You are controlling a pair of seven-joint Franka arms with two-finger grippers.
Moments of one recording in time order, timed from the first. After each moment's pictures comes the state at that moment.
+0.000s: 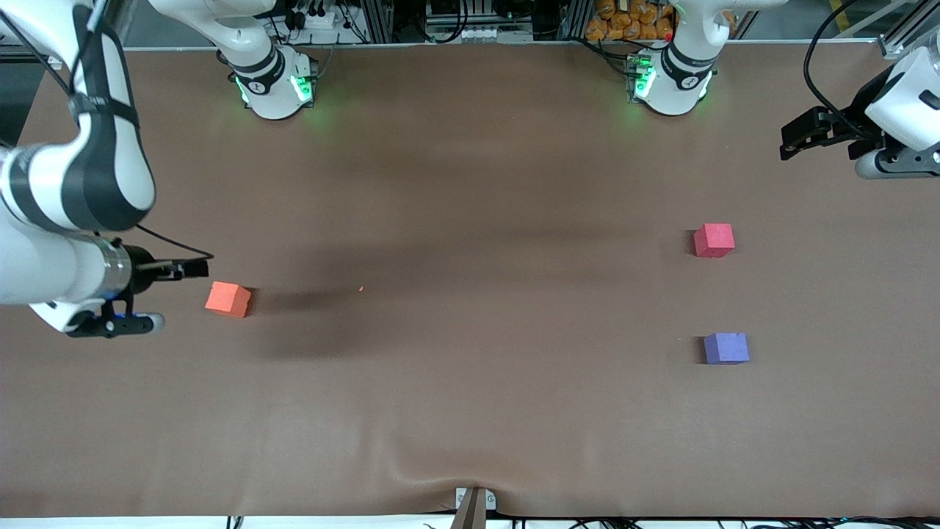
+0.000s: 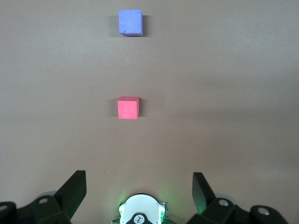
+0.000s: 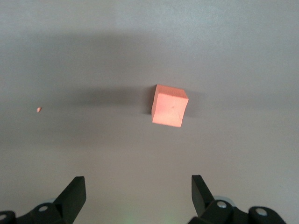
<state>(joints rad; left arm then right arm) -0.03 -0.03 -0.07 -1.53 0.00 1.36 -0.10 0.05 0.44 -0.03 -1.43 0.01 1.57 -0.02</state>
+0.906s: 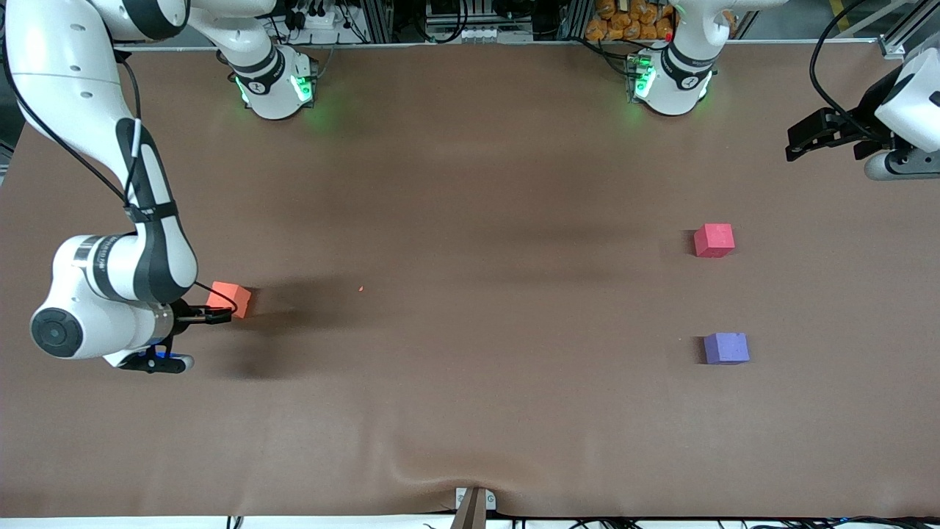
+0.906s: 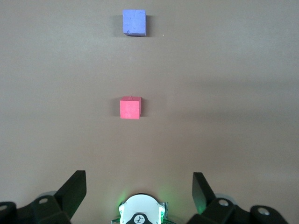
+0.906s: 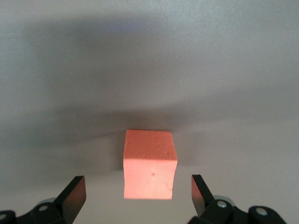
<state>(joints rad) -0.03 -0.03 -0.07 -1.53 0.00 1.36 -0.10 -0.01 0.67 -0.04 -1.50 0.01 1.84 0.05</state>
